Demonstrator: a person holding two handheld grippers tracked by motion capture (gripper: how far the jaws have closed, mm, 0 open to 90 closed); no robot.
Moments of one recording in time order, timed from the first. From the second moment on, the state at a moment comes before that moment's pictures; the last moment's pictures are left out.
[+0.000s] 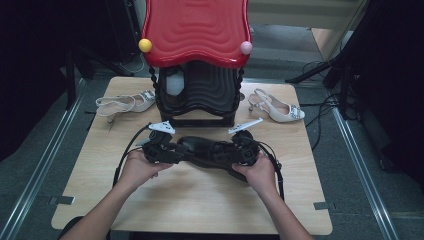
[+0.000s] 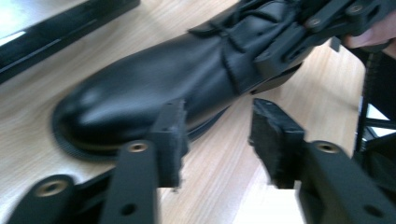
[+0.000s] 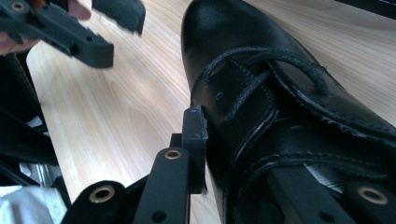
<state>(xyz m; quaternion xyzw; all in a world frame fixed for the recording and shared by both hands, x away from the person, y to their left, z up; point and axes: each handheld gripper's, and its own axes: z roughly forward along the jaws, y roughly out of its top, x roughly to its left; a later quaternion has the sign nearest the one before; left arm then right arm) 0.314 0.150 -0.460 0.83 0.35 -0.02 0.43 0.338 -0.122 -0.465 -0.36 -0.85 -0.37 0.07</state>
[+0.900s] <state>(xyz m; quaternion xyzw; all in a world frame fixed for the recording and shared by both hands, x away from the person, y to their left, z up) 0.310 0.133 -0.473 0.84 0.34 -0.02 0.43 0.338 -0.180 -0.445 -0.37 -0.84 -0.40 0.01</state>
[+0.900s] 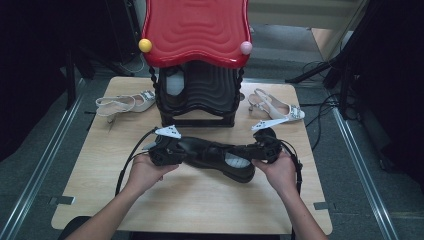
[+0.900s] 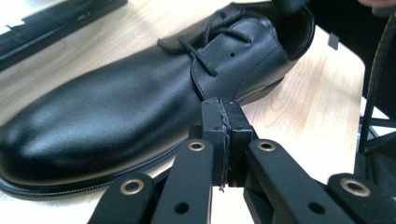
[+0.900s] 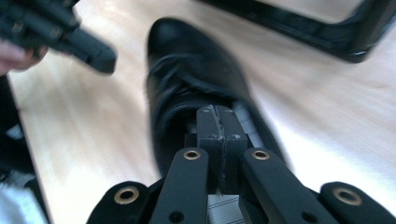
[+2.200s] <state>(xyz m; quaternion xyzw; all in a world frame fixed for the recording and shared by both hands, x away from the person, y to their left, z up) 0.313 0.107 -0.499 0.84 0.34 -0.04 0.41 0.337 -0.191 -0.476 -0.39 -0.82 -0.41 -0.04</state>
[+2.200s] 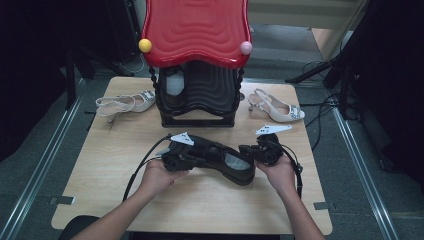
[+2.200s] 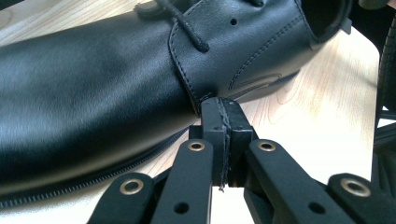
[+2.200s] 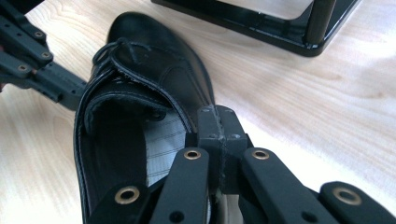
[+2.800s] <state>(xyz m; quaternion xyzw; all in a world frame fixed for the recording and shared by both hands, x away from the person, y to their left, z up) 0.315 0.101 -0.499 0.84 0.35 -0.06 0.42 0.292 -0.193 -0.474 -0.41 -0.82 -0.40 -0.01</state>
